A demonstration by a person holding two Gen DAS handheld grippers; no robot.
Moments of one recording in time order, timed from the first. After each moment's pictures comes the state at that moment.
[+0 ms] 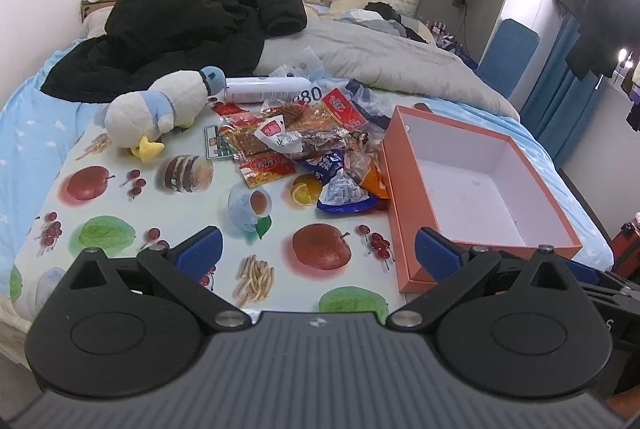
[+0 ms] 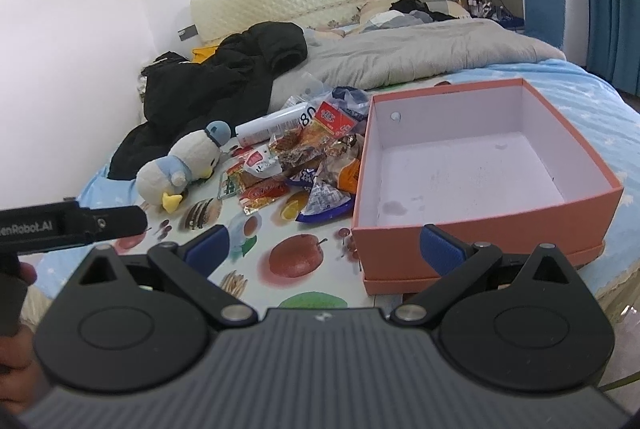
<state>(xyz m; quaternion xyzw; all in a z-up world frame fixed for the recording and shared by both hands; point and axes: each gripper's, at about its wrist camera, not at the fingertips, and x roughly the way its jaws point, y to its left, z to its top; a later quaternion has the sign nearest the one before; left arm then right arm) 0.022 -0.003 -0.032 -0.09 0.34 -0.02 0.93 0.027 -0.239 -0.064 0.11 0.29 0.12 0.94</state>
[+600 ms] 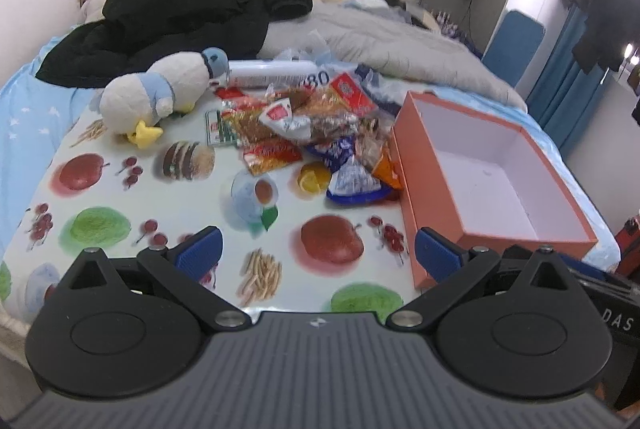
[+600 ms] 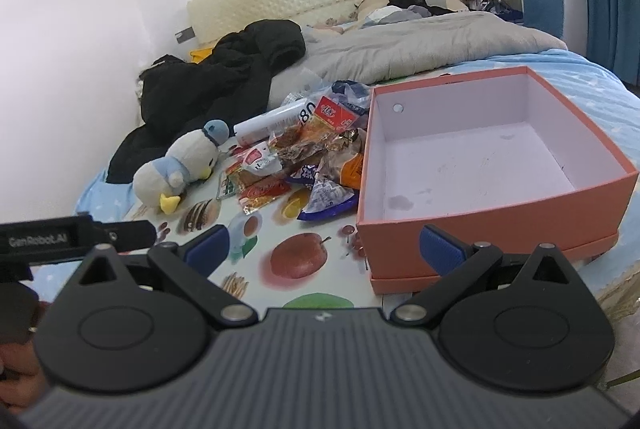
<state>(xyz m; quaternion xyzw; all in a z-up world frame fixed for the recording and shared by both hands) 0.046 0.010 -0.061 -0.10 0.35 -0.03 0.93 0.039 -0.231 -0.083 0.13 0.29 0.12 0.94</state>
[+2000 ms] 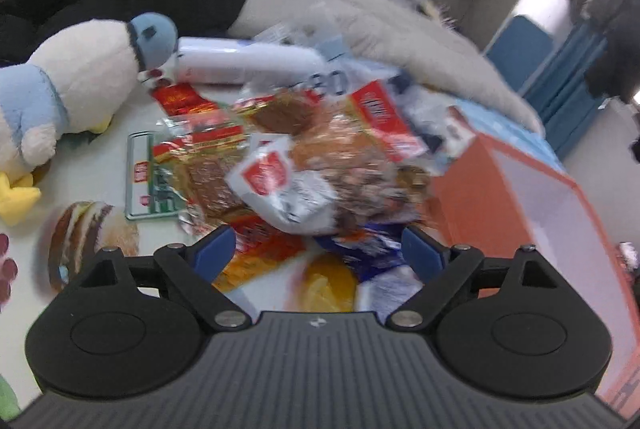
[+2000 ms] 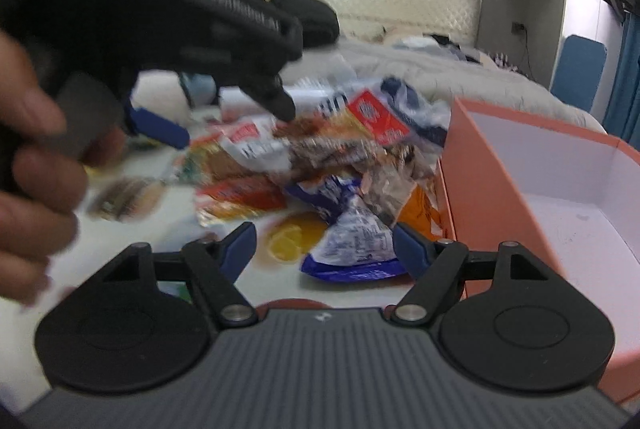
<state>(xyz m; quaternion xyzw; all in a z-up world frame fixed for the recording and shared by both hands) 0.324 0.060 -0.173 -0.16 0.39 -0.07 0.90 0.185 -0.093 -0.193 -0.05 0.24 0.09 0.97</state>
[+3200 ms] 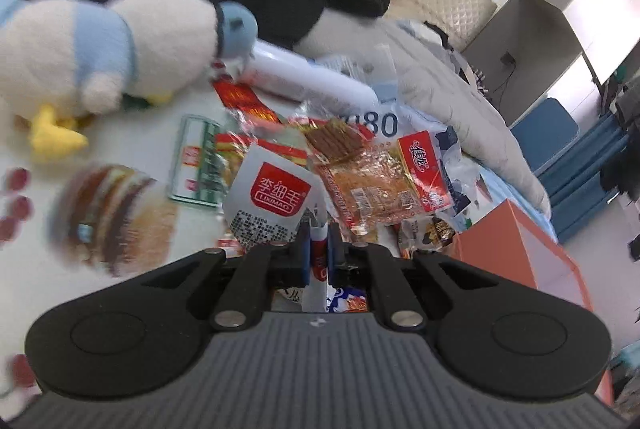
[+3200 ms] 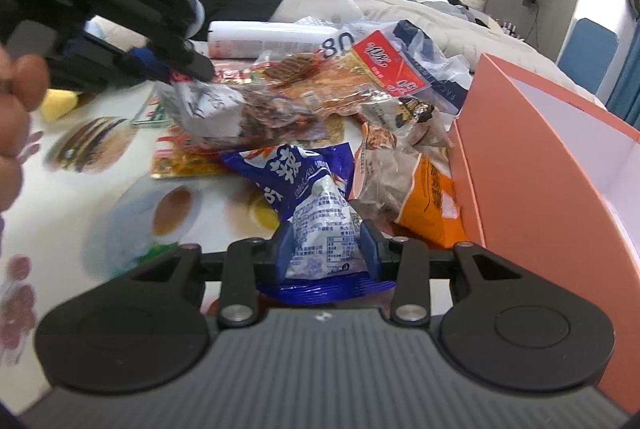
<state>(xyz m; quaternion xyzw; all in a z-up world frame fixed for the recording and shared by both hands) 0.288 0.100 -0.187 -0.26 0.34 -0.01 0.90 0.221 -0.076 -0.216 -0.10 0.31 0.08 0.94</state>
